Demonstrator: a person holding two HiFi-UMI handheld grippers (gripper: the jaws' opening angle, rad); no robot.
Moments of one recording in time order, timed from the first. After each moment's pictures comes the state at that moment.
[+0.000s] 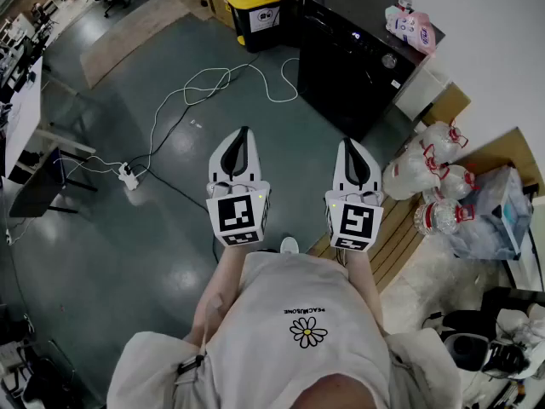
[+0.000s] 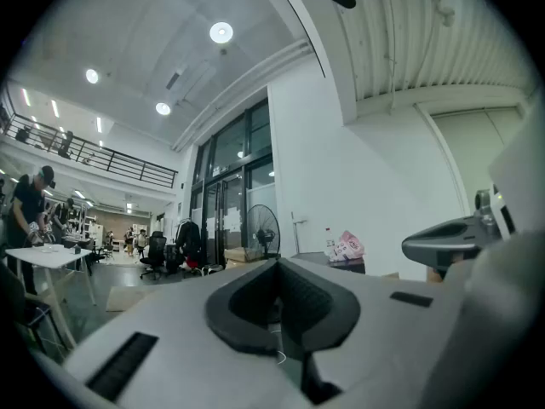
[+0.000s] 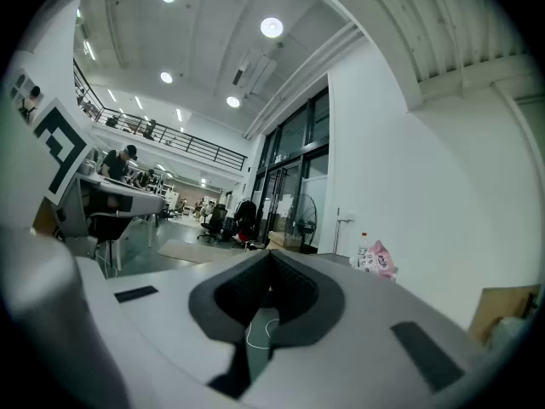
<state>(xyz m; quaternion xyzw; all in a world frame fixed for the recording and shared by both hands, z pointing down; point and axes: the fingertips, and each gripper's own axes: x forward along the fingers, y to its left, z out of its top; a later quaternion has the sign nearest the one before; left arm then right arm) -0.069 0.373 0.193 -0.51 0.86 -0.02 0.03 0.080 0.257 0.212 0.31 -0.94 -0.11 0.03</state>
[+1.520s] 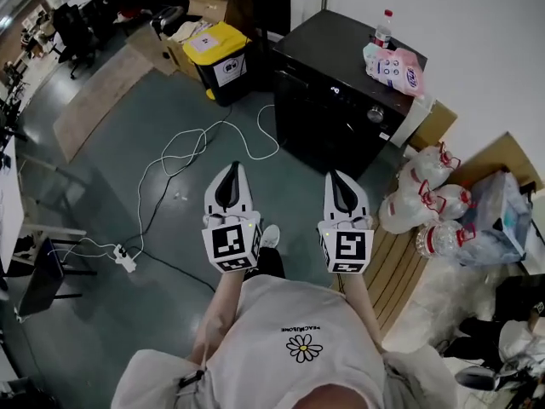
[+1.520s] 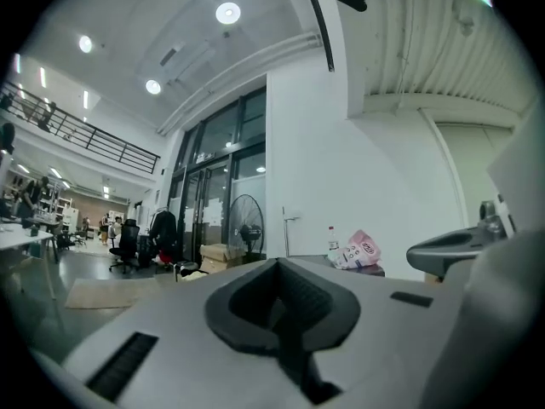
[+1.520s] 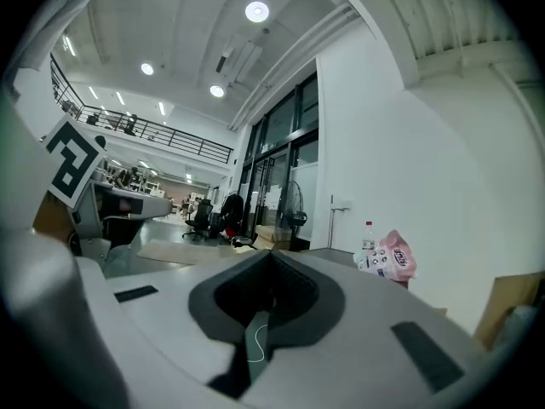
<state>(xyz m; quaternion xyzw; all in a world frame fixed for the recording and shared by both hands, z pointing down) -0.219 0.167 0.210 -0.57 0.82 0.00 0.00 -0.049 0.077 0.233 0.35 -0.93 -0.07 0.04</state>
